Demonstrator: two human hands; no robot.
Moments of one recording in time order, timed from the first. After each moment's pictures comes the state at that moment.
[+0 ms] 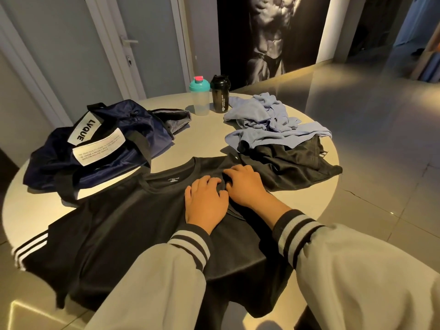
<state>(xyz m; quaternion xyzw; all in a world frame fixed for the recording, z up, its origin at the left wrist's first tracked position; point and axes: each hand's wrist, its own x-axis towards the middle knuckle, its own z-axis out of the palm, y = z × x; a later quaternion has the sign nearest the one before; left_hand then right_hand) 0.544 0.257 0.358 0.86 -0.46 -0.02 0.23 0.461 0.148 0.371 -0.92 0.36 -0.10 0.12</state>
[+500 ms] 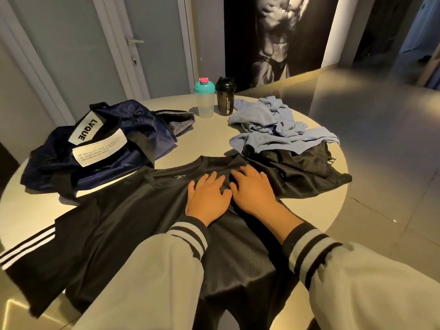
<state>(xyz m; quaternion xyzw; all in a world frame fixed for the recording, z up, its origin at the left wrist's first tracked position) 0.569 0.234 0.364 0.85 -0.49 -0.09 0.17 0.460 0.143 0.361 -0.91 0.38 -0.13 0.09</state>
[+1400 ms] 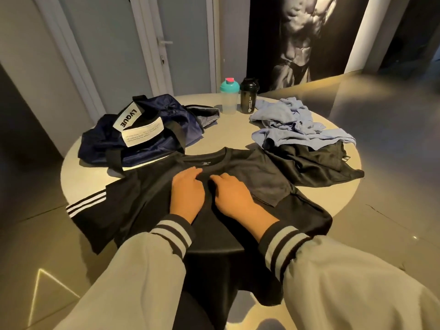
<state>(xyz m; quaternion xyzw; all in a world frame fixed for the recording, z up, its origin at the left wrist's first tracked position) 0.594 0.348 0.376 0.83 -0.36 0.00 0.43 0.497 0.255 0.376 -0.94 0.26 -0.13 0.16</state>
